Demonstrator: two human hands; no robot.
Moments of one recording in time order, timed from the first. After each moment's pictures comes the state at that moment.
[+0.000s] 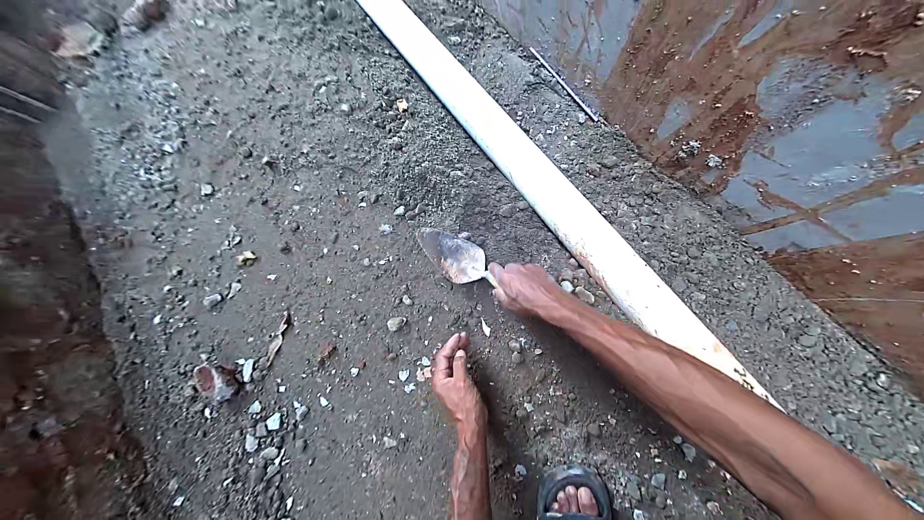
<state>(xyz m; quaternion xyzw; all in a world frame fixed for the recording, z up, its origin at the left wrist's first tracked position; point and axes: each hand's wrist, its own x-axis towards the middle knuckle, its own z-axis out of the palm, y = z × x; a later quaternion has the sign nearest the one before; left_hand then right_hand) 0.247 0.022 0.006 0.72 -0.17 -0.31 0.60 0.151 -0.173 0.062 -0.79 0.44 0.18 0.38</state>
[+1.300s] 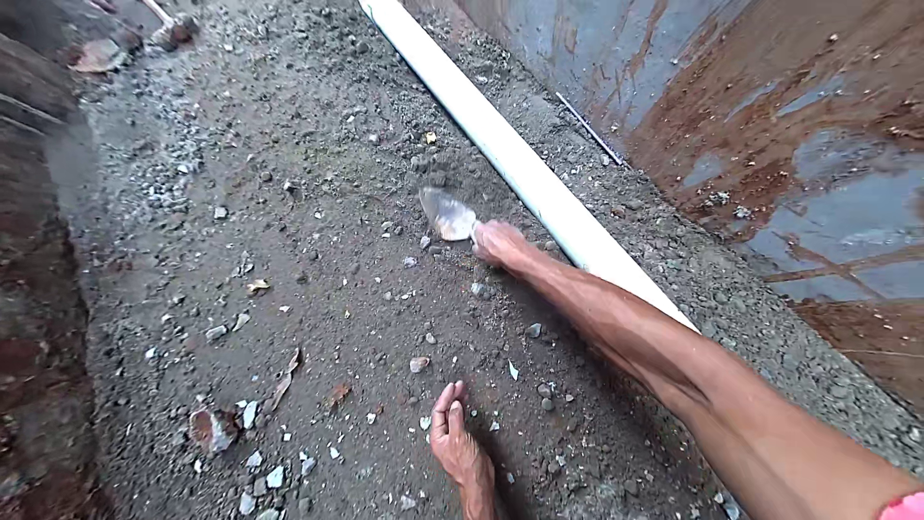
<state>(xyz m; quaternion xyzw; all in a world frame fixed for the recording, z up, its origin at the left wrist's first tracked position) 0.285 0.026 0.017 0.71 -0.07 -0.30 0.64 0.263 -0.292 0.067 -0.76 0.53 0.13 0.35</state>
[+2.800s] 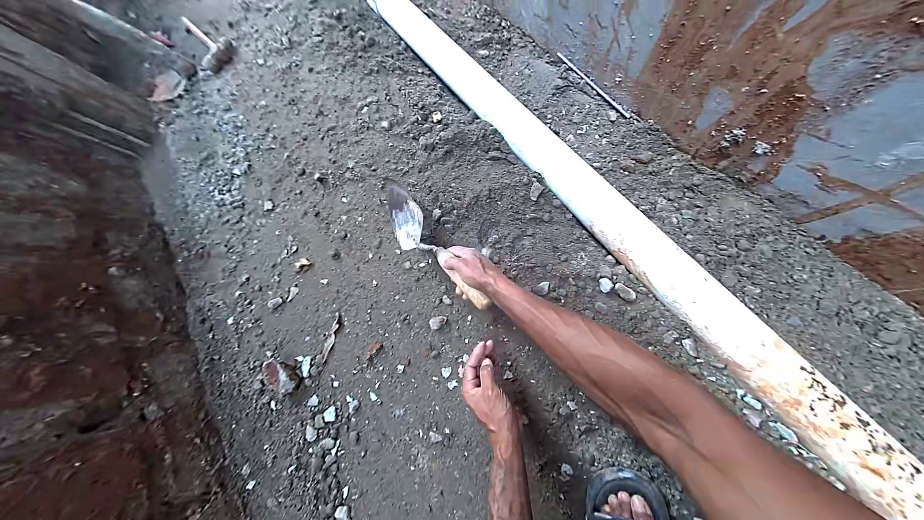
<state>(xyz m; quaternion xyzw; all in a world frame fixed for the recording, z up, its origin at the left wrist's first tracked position) 0.258 0.036 0.024 0.70 -0.13 -0.28 0.64 0.290 -0.171 0.052 -0.48 0.47 -0.06 0.74</state>
